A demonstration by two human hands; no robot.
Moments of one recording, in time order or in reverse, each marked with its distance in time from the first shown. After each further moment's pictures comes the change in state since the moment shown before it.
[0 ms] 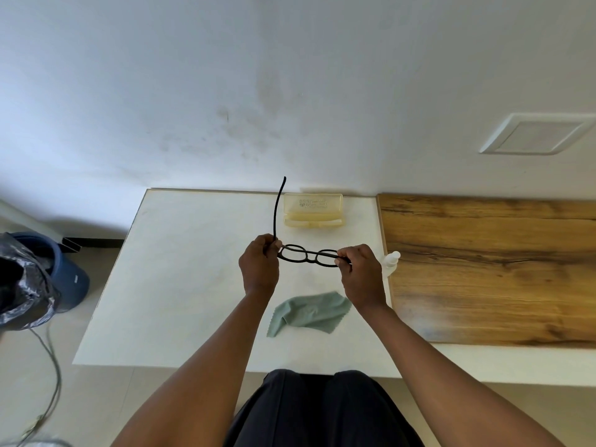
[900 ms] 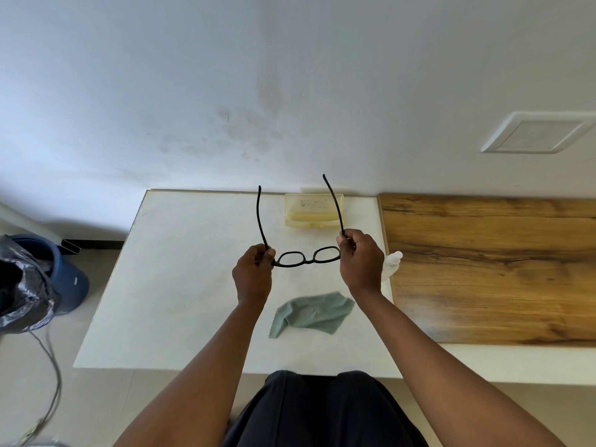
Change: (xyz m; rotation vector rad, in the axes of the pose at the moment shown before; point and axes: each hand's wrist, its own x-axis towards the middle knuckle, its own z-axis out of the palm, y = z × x) left_hand -0.003 -0.016 -0.012 -0.117 -0.003 -0.113; right_hand 0.019 -0.025 0.003 0.112 0.173 0.154
